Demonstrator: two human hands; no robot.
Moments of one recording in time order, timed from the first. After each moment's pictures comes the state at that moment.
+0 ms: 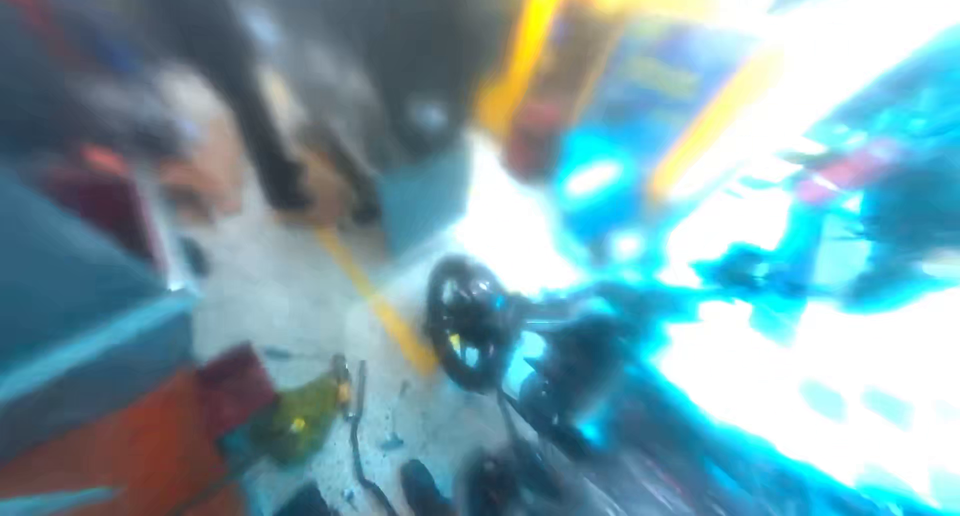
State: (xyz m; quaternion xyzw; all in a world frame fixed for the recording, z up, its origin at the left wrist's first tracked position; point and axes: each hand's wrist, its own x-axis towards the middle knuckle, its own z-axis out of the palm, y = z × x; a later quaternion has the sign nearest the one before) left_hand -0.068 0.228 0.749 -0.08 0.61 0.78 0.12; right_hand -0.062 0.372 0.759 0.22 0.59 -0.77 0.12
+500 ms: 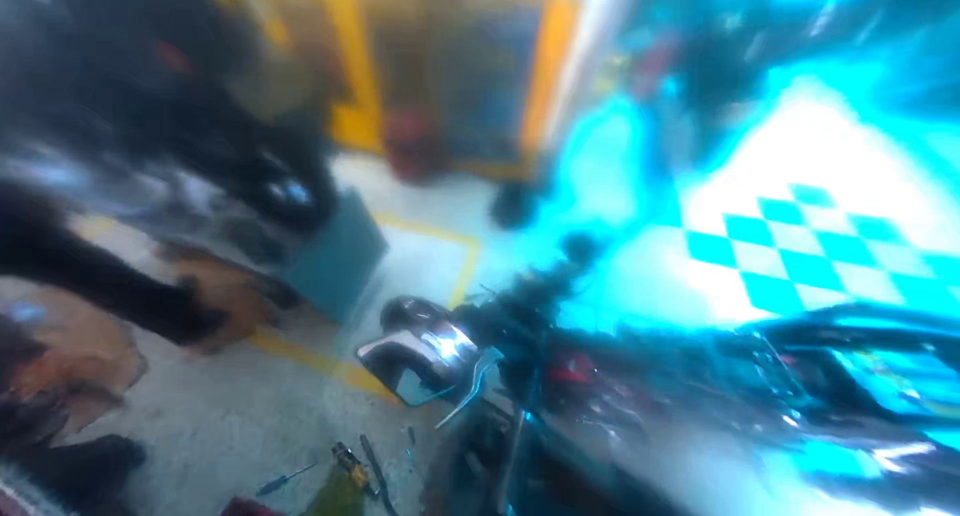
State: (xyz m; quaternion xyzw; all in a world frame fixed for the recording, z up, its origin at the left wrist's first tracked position) left_hand -0.229 0.267 0.857 0.24 0.65 0.68 0.25; right_hand -0.107 0.429 0.851 0.33 0.43 -0.83 0.06
